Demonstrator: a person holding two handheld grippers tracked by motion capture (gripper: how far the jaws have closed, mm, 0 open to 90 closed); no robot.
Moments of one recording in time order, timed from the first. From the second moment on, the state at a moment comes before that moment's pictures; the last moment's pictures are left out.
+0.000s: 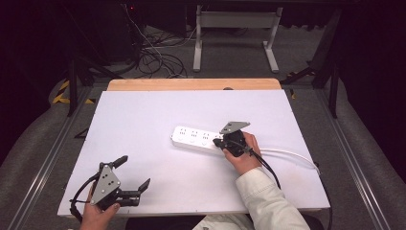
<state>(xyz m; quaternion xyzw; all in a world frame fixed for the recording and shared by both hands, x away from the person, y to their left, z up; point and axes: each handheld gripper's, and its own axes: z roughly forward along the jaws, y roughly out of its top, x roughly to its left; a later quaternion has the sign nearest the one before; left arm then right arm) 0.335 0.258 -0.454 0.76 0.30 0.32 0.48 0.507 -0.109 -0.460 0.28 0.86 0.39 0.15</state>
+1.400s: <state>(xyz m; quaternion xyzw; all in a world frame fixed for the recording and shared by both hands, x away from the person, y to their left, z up) 0.334 0.259 -0.454 0.76 0.30 0.32 0.48 0.494 -0.098 -0.447 0.27 0.84 0.43 0.19</state>
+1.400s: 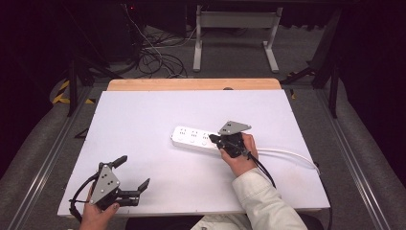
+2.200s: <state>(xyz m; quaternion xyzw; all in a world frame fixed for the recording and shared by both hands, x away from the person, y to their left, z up) 0.335 0.258 -0.455 0.76 0.31 0.31 0.49 0.507 -0.070 -0.464 0.27 0.85 0.41 0.19</state>
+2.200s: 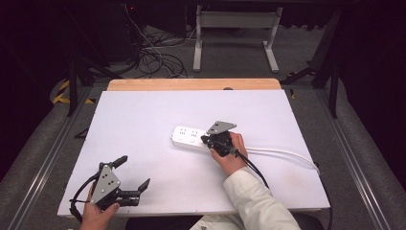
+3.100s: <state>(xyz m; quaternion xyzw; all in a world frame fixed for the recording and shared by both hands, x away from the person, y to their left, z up) 0.335 0.259 -0.454 0.76 0.30 0.32 0.48 0.508 -0.073 -0.470 0.28 0.85 0.42 0.18</state>
